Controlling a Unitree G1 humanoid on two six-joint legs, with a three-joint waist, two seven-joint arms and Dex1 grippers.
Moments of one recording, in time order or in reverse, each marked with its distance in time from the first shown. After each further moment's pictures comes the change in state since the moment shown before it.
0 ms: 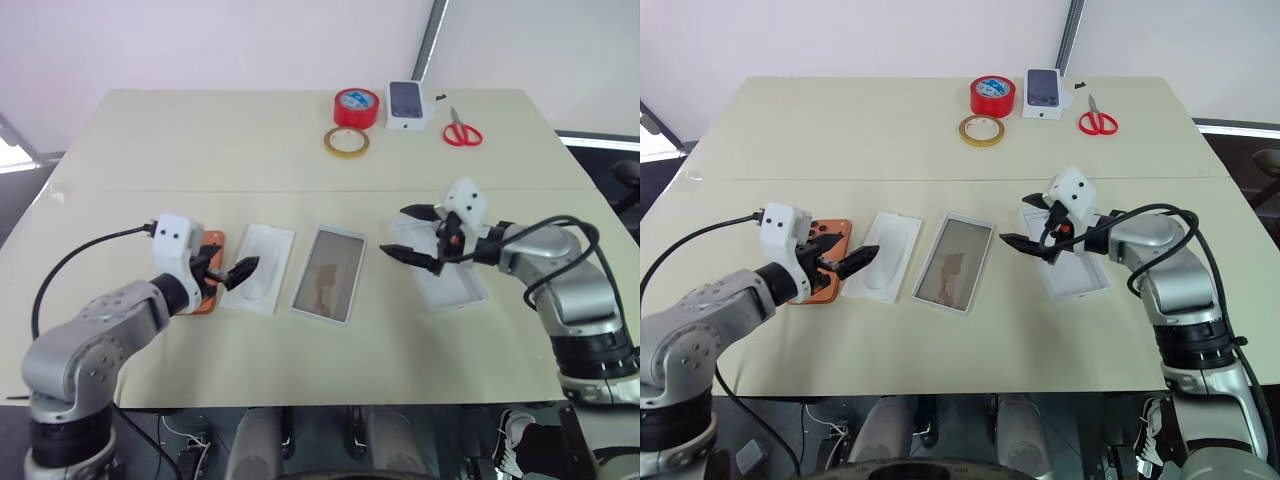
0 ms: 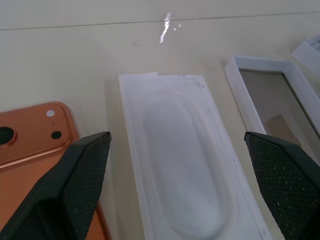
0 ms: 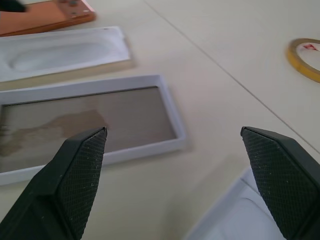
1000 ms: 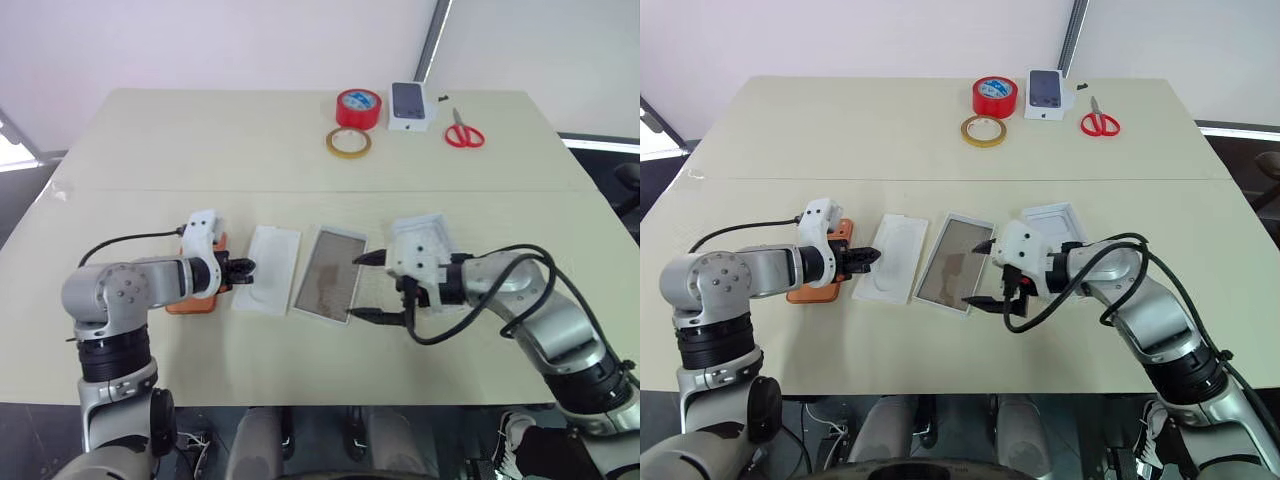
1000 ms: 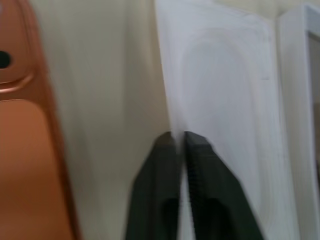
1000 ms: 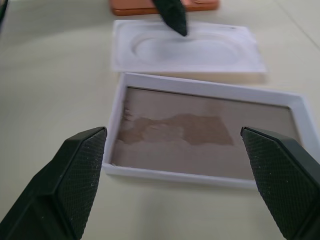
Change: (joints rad) left arm -0.249 -0.099 0.023 0.315 0.092 0.332 0.002; right arm 0.015 -0.065 0.231 -0.198 -0.027 0.030 0.061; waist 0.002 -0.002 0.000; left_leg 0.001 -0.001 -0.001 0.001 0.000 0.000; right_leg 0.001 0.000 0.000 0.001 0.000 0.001
